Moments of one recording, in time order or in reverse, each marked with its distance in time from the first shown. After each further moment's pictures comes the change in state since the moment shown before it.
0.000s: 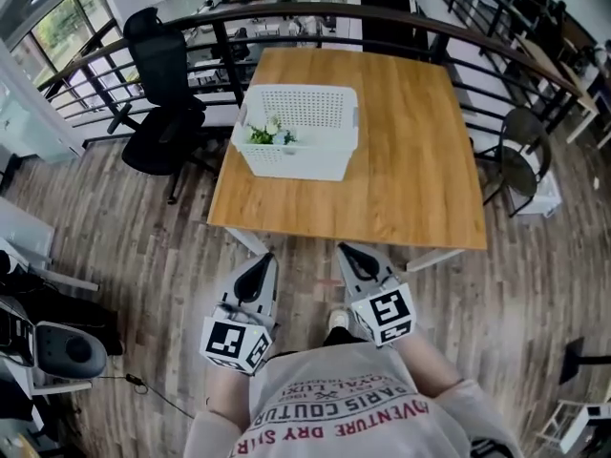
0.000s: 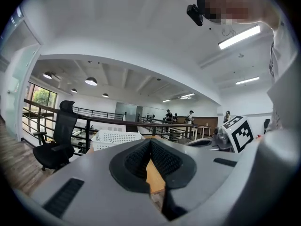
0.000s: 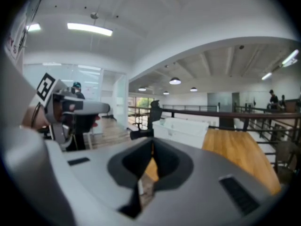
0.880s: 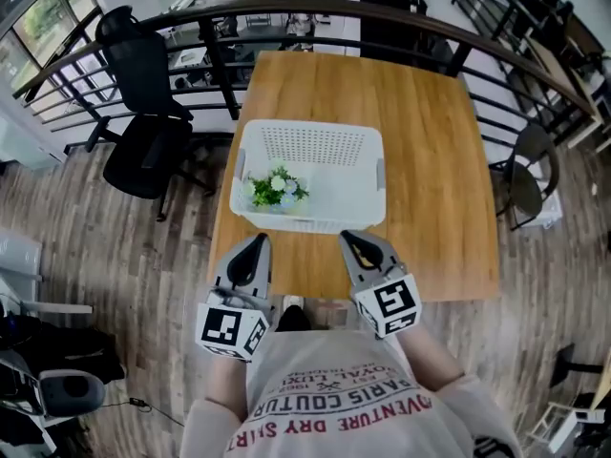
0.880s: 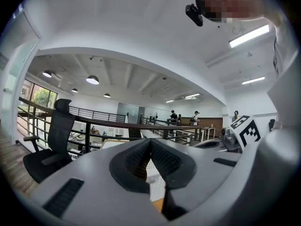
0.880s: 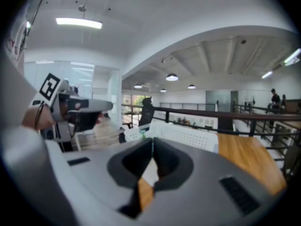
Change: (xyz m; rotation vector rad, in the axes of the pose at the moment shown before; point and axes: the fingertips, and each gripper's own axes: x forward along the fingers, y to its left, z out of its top) left arm 0.203 0.190 0.041 -0.015 -0.005 0.002; right arm 0.224 -0.117 0.057 0.003 0.052 -0.033
